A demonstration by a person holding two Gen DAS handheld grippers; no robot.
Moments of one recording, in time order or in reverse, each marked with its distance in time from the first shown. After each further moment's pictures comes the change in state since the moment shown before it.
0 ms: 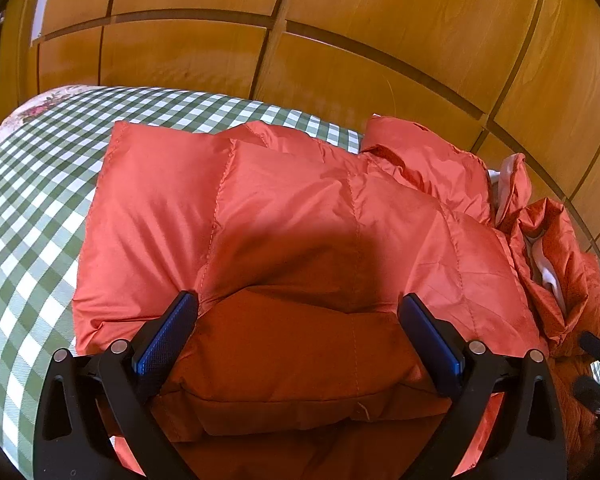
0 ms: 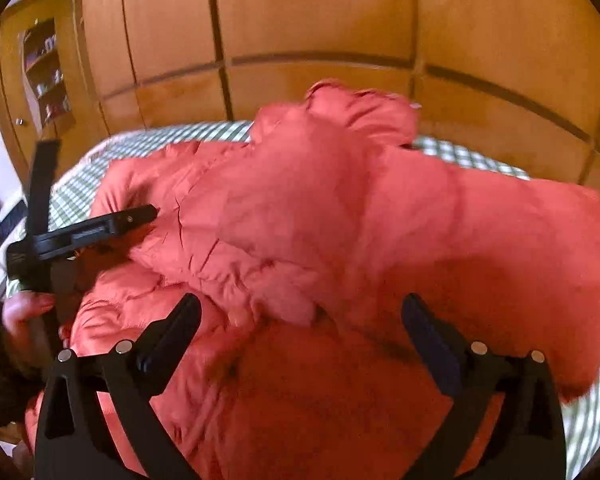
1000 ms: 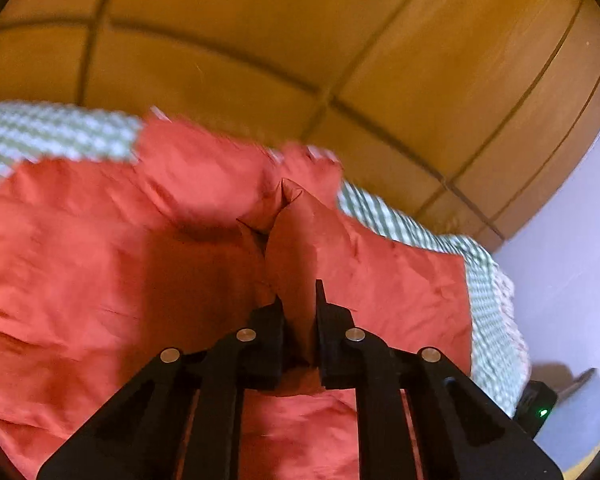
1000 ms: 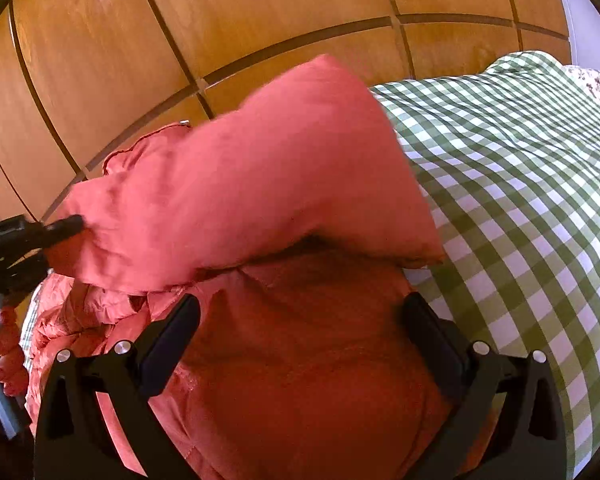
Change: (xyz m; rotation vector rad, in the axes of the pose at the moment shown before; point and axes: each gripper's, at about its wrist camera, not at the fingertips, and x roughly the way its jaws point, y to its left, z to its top) left arm -0.008 -0.142 0.042 0.044 0.091 -0.375; right arm -0.042 -0.121 -0.066 0.541 -0.091 -0.160
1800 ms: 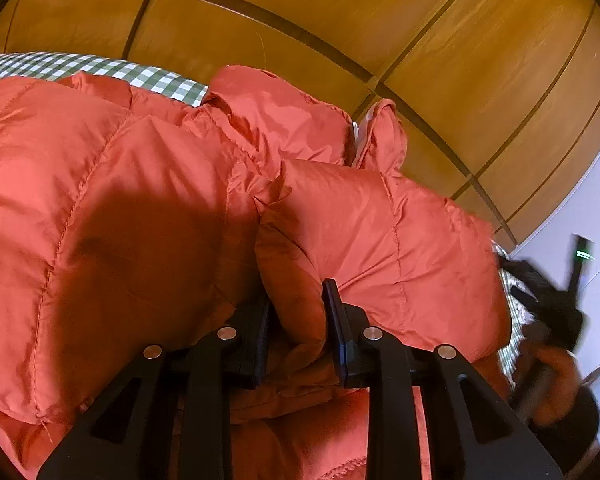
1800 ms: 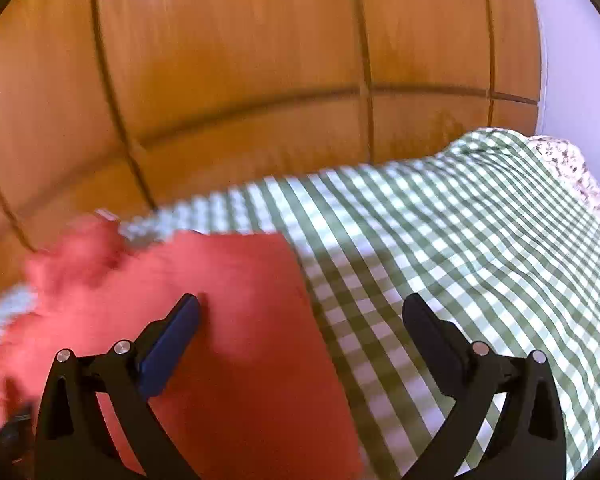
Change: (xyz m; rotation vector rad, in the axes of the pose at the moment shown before) left arm 0.009 0.065 -0.056 -0.049 -0.005 -0.008; right arm 0.068 0.004 0.108 -0.086 -0.052 -0.365
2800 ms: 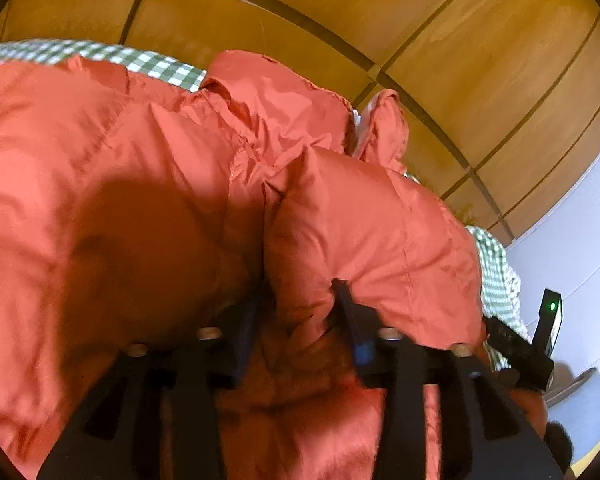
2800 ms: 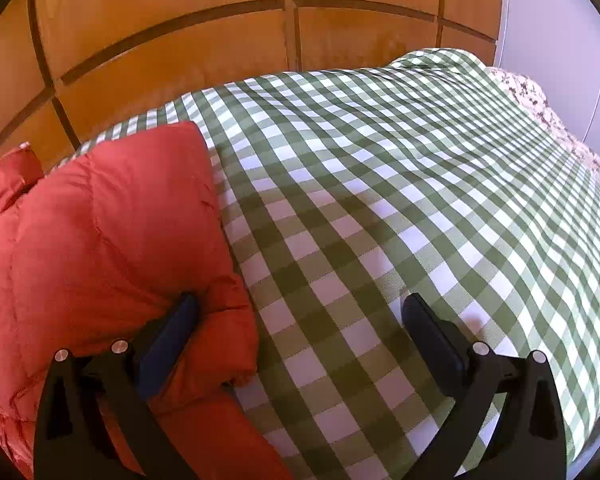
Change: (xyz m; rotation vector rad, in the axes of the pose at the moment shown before) left arm -0.002 -0.002 0.002 -0.009 0.058 -0.008; right arm -0.003 -0.059 -0.054 0.161 0.145 -0.040
